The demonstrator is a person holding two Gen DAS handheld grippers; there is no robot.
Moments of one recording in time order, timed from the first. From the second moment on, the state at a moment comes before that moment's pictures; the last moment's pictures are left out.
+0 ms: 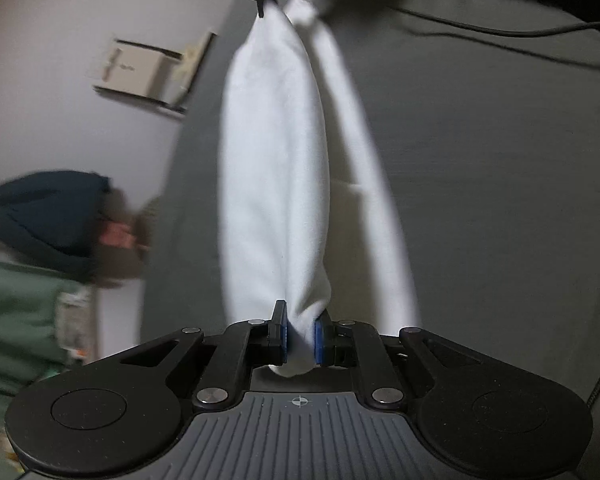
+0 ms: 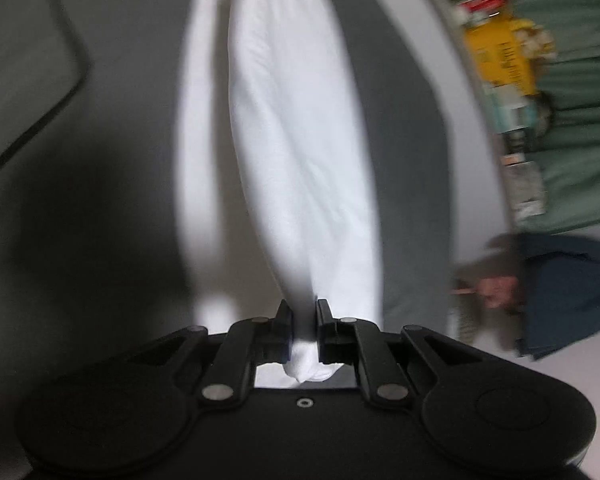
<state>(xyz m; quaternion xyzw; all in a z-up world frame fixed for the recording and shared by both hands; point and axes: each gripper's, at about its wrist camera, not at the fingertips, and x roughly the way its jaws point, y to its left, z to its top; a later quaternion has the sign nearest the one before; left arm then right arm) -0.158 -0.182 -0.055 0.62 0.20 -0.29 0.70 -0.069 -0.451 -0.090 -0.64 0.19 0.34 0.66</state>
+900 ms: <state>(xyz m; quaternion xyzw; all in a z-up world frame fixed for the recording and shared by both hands) -0.148 -0.172 -0.078 0.56 0.25 -0.29 0.74 -0.065 -0.469 -0.092 -0.59 0.23 0.38 0.67</state>
